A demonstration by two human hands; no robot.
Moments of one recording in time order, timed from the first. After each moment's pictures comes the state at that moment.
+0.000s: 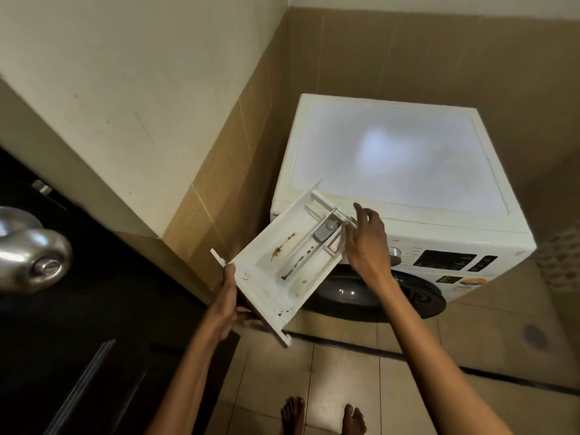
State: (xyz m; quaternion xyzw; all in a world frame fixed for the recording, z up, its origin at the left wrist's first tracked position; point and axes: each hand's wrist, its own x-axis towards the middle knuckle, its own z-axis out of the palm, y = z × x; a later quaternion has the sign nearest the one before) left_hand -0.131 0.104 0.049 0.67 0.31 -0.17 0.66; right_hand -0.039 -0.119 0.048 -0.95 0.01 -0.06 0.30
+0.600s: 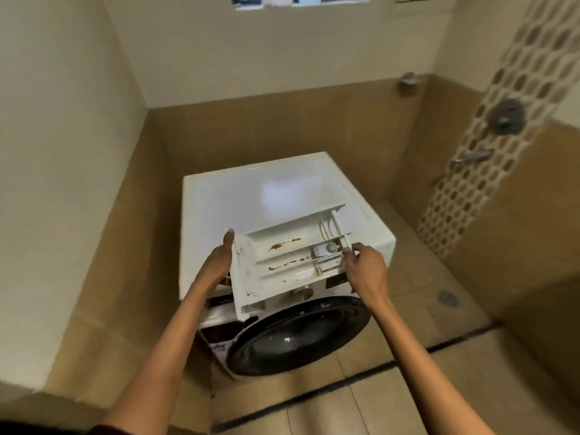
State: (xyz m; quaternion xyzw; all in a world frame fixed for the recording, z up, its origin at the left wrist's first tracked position) left_hand 0.017 -0.027 0.133 0.85 0.01 -0.22 0.48; right_hand -0.088 -0.257 0.105 -0.88 0.29 -0.15 0.34
